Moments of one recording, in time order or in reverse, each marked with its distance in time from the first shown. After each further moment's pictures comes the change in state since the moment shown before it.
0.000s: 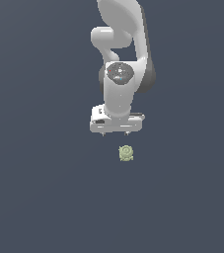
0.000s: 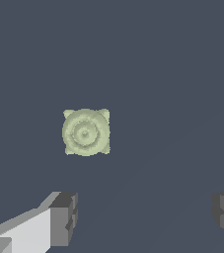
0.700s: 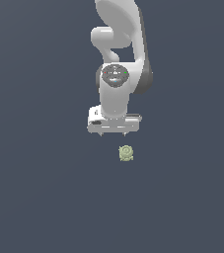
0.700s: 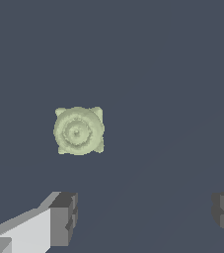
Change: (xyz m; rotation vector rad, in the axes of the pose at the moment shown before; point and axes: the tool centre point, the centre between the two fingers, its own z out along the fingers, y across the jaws) arm -0.001 0.010 0.004 0.010 -0.017 0.020
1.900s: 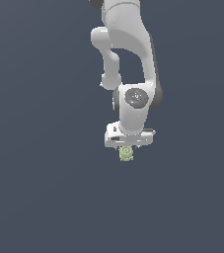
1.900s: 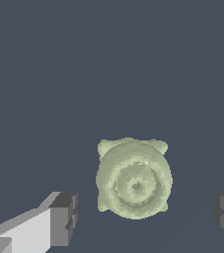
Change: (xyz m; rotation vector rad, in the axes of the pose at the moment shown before) arm 0.036 -0.063 0.060 0.005 0.068 -0.035
